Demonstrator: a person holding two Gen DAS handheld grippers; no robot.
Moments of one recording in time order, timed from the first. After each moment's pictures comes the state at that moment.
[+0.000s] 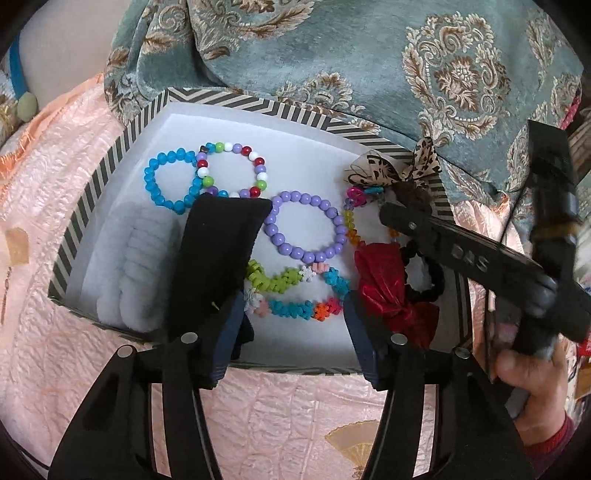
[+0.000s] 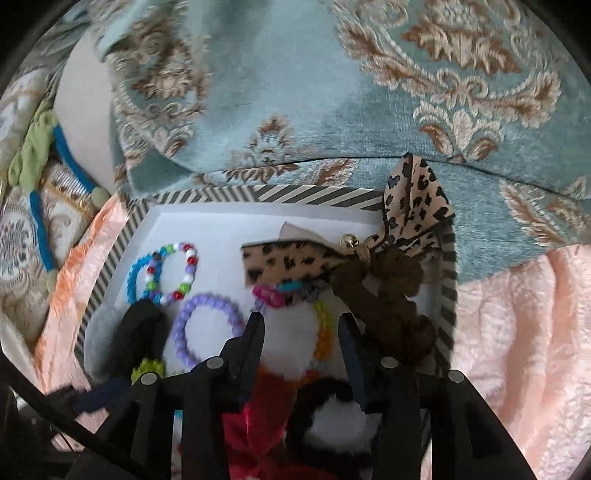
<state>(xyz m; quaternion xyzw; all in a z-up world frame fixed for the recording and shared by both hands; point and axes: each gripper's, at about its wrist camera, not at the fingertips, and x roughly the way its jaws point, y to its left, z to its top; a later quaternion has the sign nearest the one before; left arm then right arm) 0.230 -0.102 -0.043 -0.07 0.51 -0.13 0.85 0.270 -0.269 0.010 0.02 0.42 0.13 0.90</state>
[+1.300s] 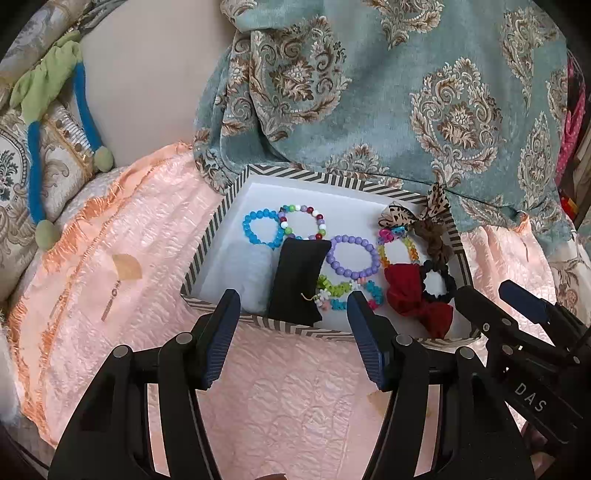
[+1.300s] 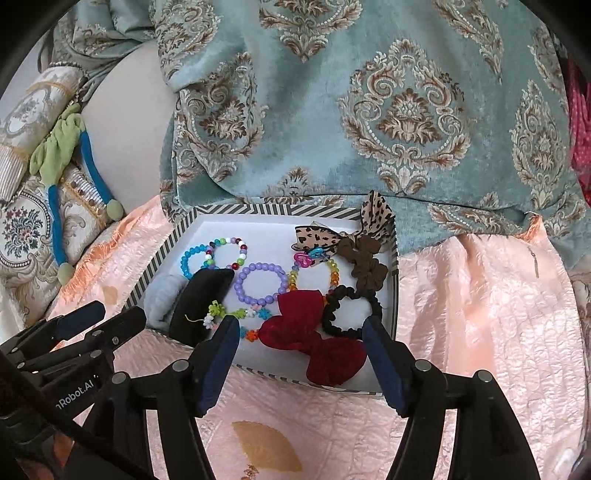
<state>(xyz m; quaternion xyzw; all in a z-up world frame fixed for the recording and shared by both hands) 0.152 -0.071 0.025 -0.02 0.41 -0.03 0.91 0.131 -0.237 0.055 0.00 0.33 0.07 0.94</state>
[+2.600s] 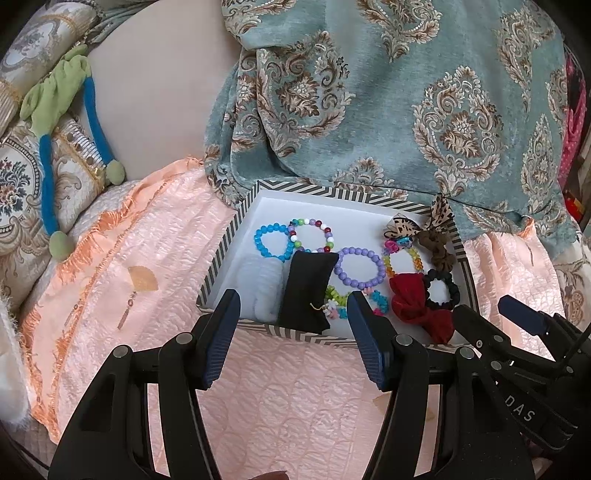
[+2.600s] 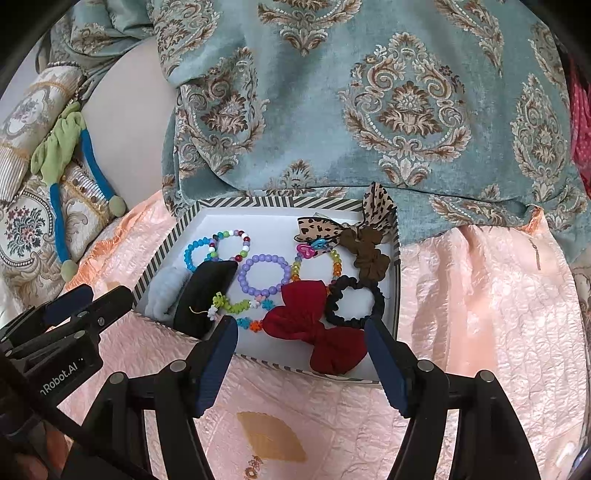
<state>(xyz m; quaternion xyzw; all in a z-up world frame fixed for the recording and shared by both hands) 0.146 -0.071 0.037 0.00 0.39 -0.01 0.92 0.127 -0.236 0.053 0.00 0.35 0.07 0.93</state>
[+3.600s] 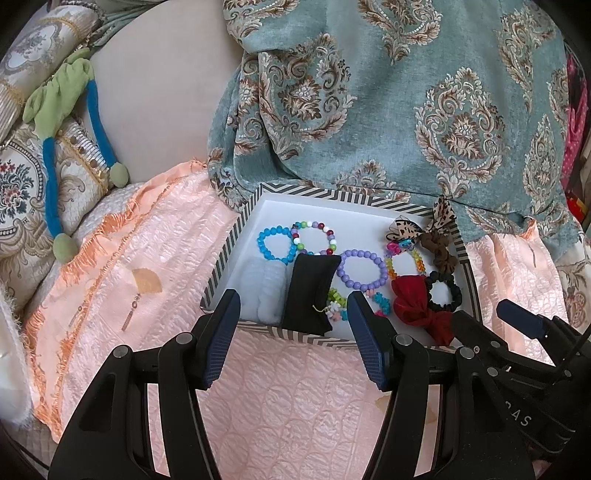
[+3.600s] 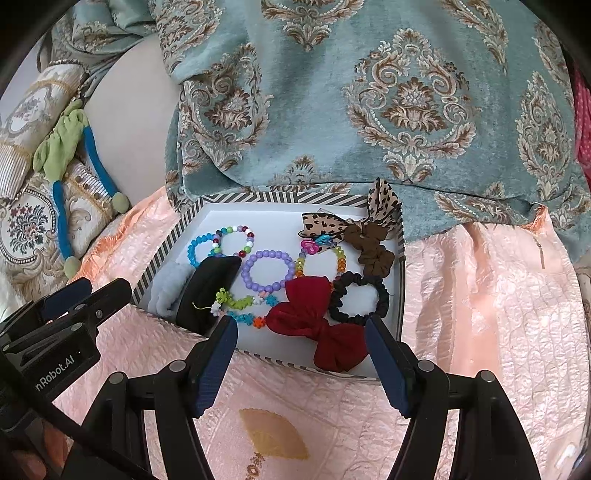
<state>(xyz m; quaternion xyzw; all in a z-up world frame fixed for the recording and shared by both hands) 0.146 -0.071 0.039 0.00 0.39 -0.01 0.92 0.128 -0.235 0.051 0.00 0.35 0.08 0.93</state>
